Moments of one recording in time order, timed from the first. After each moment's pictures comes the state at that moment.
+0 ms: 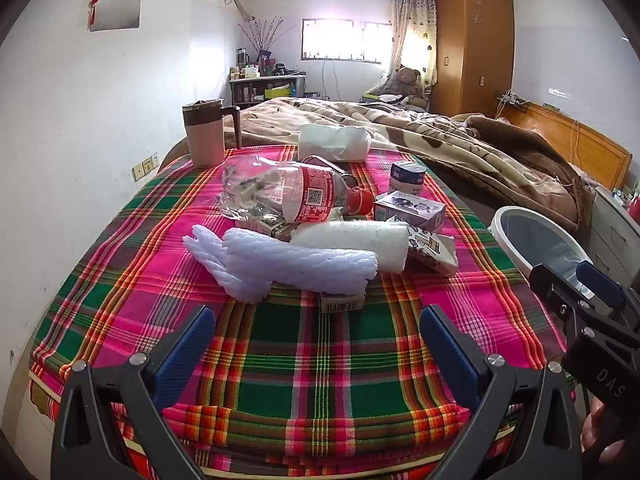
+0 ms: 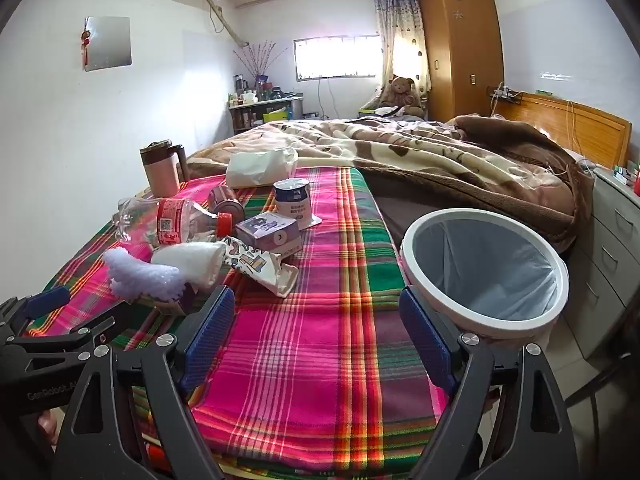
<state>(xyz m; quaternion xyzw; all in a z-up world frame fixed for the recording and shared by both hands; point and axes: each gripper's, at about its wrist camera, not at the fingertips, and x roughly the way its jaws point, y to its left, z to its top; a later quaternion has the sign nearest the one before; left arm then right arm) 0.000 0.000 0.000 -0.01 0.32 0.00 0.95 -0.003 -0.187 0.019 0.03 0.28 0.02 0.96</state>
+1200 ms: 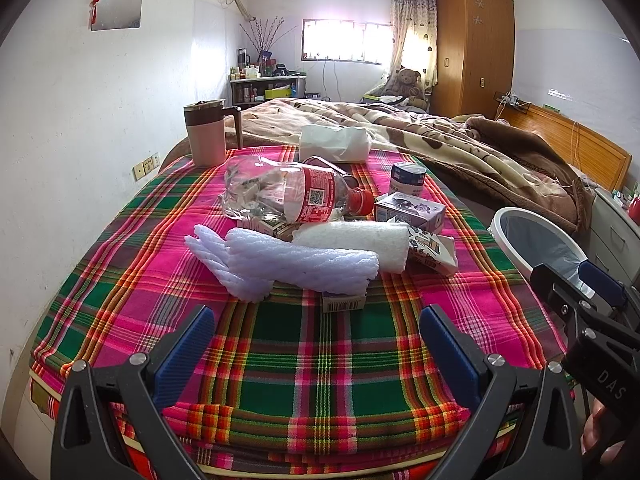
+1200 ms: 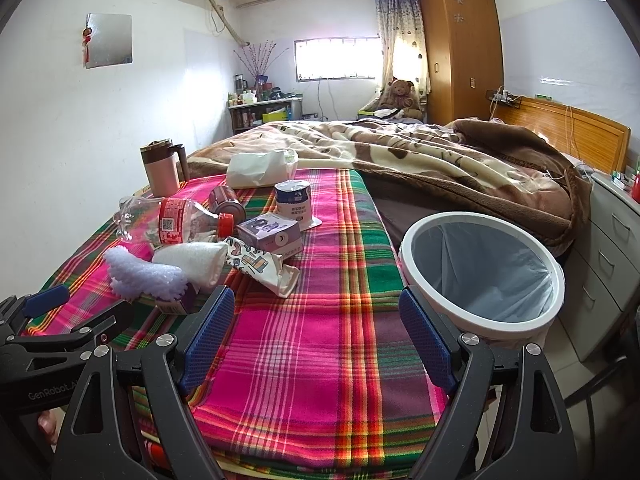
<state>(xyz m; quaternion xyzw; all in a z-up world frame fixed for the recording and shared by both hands) -0.001 0.004 0.002 -0.02 0.32 0.00 0.95 -0.005 -0.185 0.020 0.02 0.27 0.02 0.96</state>
